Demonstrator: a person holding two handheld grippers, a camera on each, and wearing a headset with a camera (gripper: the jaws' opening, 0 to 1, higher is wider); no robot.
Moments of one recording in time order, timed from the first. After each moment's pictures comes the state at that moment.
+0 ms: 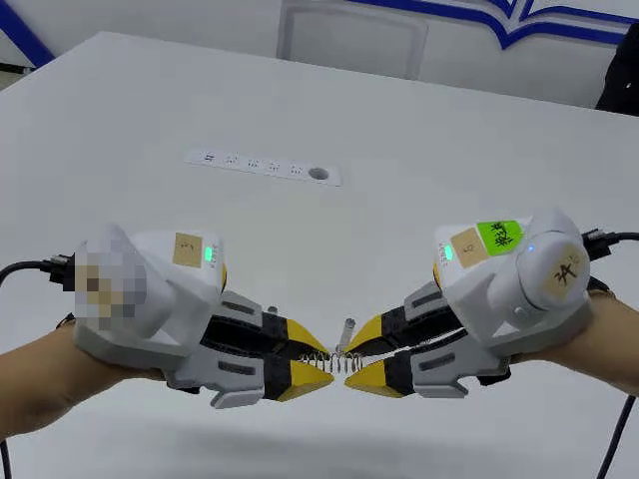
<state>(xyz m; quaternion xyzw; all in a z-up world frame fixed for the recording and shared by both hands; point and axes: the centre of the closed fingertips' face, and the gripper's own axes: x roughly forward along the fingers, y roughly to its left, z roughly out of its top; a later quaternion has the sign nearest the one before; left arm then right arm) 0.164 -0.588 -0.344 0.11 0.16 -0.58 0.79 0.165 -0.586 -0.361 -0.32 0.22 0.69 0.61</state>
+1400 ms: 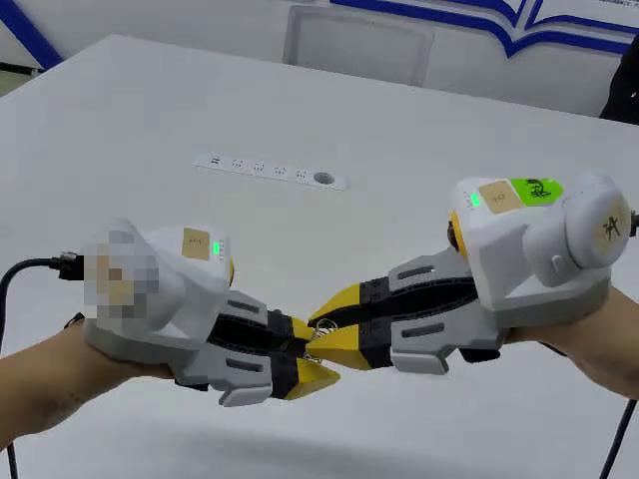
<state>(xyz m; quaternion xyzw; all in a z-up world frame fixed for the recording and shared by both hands) 0.168 -0.587 -0.341 0.09 0.17 -0.57 0.80 0.156 -0.546 -0.303 -0.20 0.17 0.71 0.65</state>
